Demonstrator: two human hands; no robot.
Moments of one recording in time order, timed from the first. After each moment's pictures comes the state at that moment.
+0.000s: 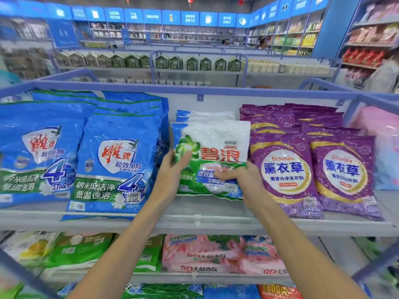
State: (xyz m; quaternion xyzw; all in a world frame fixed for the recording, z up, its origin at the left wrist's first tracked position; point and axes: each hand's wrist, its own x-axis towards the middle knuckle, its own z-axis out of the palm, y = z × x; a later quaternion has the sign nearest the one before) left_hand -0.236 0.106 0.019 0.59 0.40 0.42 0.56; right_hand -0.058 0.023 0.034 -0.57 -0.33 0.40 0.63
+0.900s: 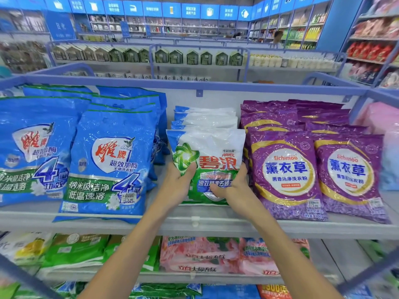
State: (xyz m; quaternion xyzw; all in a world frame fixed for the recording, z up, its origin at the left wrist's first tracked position) left_hand -0.221 0.102 0.006 0.66 0.47 0.34 0.47; right_hand -0.063 0.022 0.001 -0.70 -0.44 0.33 0.45
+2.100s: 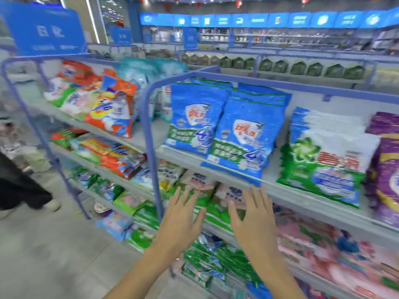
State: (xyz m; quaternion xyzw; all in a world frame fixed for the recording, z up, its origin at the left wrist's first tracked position) left_hand -0.509 -0.059 -0.067 0.74 0.62 0.25 0.10; right_hand -0.320 -0.065 -0.045 -0.69 -0.67 0.06 0.28
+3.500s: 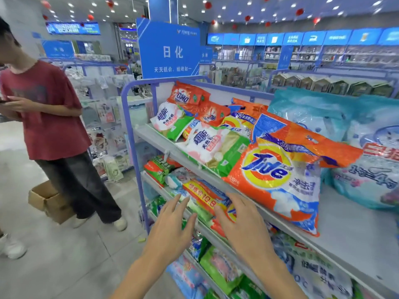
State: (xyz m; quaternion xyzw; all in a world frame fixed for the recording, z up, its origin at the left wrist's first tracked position) left_hand -1.070 0.168 -0.048 0.60 0.73 0.30 0.10; right_hand -0.882 0.216 -0.001 -0.51 -0.79 0.20 0.28
